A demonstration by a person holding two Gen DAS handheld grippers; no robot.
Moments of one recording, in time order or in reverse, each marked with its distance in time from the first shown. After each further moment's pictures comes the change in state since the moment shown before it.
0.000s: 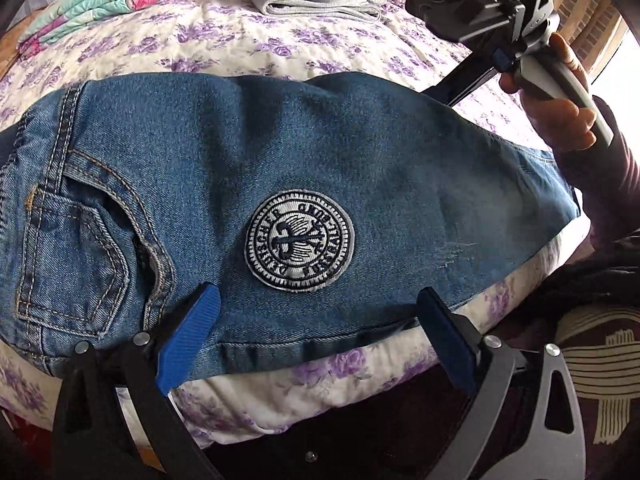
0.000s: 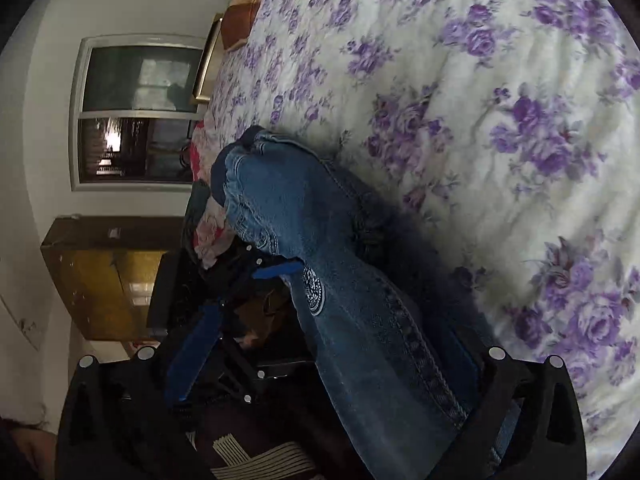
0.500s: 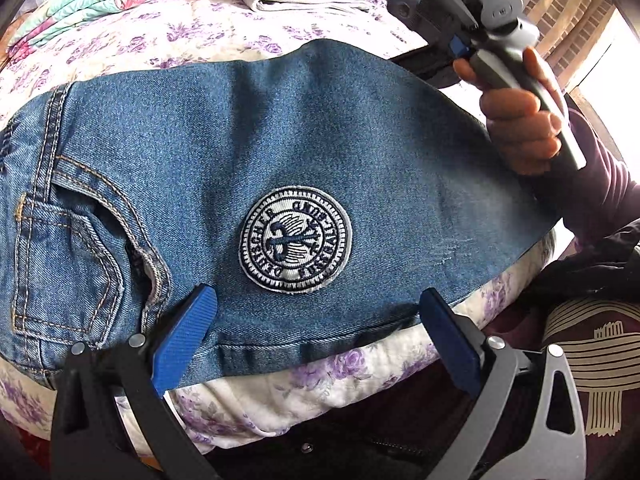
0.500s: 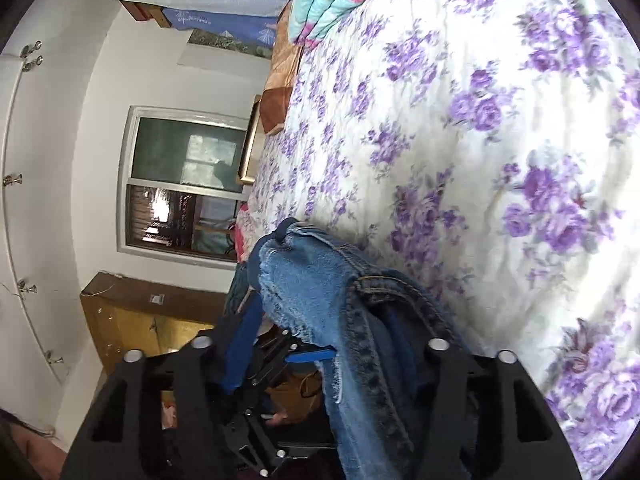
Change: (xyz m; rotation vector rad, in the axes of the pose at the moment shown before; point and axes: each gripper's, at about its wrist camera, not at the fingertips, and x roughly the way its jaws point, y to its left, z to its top) left arm 0.006 -0.002 0.003 0.030 0.004 -0.020; right arm 0.001 -0.015 -0.009 0.025 -0.378 0.154
